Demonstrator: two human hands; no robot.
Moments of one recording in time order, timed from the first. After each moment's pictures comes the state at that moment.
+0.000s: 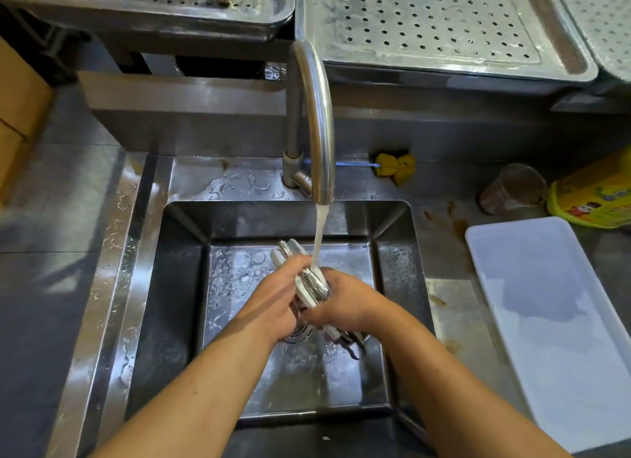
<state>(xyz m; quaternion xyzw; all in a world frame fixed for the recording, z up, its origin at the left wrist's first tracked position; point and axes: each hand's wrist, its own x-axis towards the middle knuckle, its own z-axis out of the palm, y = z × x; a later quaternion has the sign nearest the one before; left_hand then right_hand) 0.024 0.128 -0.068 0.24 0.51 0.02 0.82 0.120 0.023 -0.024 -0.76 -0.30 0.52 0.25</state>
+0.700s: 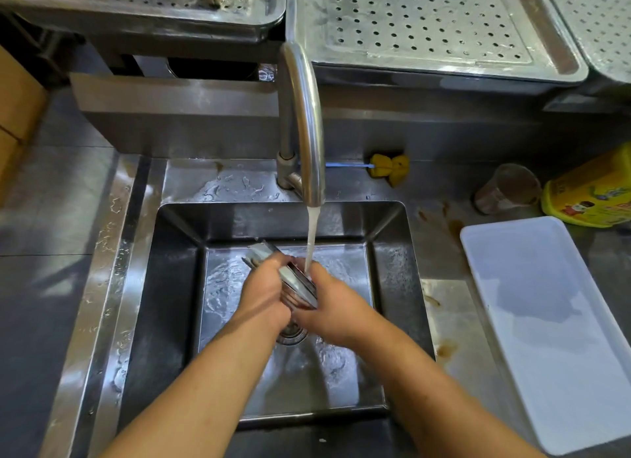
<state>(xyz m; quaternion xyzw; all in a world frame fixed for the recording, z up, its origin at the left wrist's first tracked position) 0.038 0.133 -0.067 0.14 0.59 0.12 0.79 0.100 0.019 -0.032 -0.80 -0.35 0.42 0.25</state>
